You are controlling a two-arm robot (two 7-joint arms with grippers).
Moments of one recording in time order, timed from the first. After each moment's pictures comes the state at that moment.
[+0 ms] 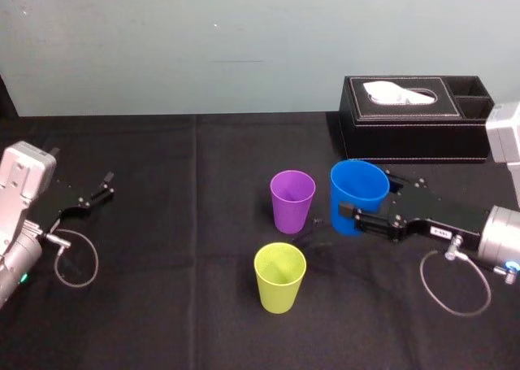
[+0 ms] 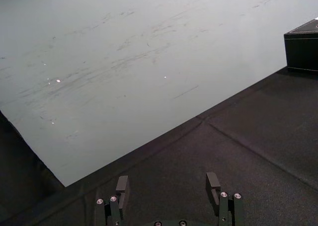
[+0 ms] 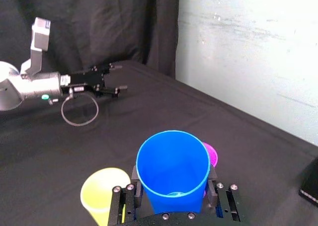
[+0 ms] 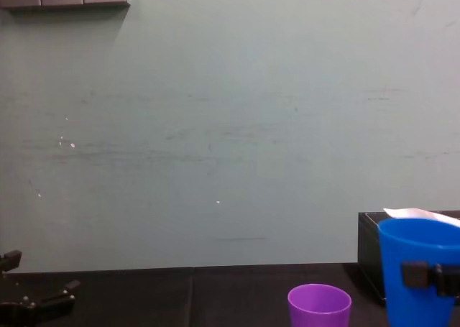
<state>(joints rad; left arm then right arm) -0.20 0.60 0.45 -1.41 -0.25 -0.12 0.03 0.17 0.76 -0.35 -1.64 0.64 0.09 0.64</state>
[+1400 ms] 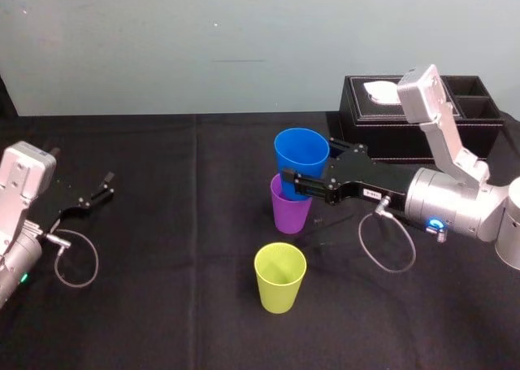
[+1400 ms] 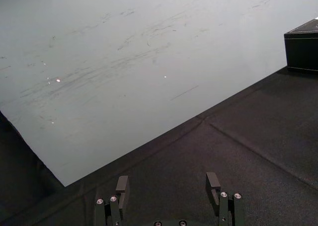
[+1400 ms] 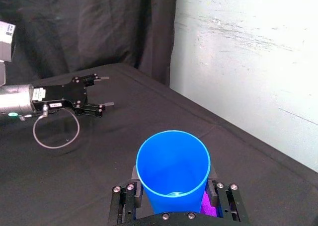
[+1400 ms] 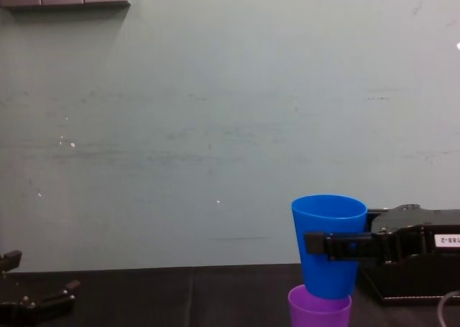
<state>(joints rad) -0.20 0.60 0.45 -1.41 -0.25 -0.12 0.03 0.40 0.59 -0.50 -1.52 0.53 0.16 0.56</state>
